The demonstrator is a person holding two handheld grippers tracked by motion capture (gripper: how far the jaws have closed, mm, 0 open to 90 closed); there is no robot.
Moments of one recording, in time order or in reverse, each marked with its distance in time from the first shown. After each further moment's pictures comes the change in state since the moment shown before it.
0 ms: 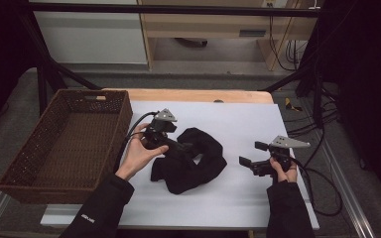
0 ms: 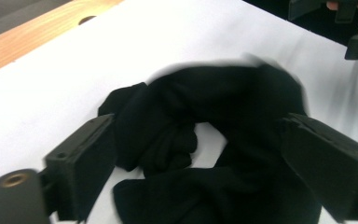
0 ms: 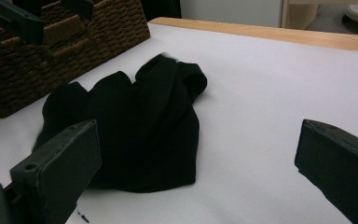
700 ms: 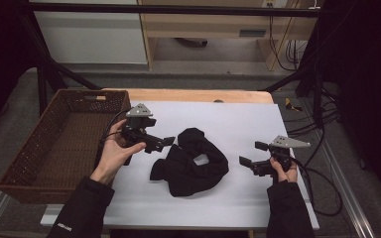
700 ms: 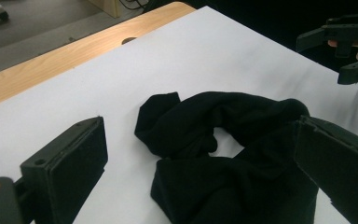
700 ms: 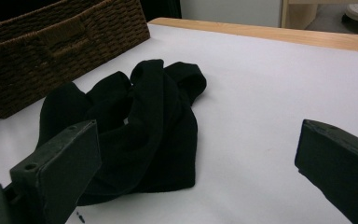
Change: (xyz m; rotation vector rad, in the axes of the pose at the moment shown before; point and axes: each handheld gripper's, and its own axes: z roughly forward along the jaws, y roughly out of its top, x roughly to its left) left arm 0.011 -0.013 -0.057 -0.103 0.082 -0.058; right arm 0.000 0.000 -0.001 -0.001 -0.001 0.005
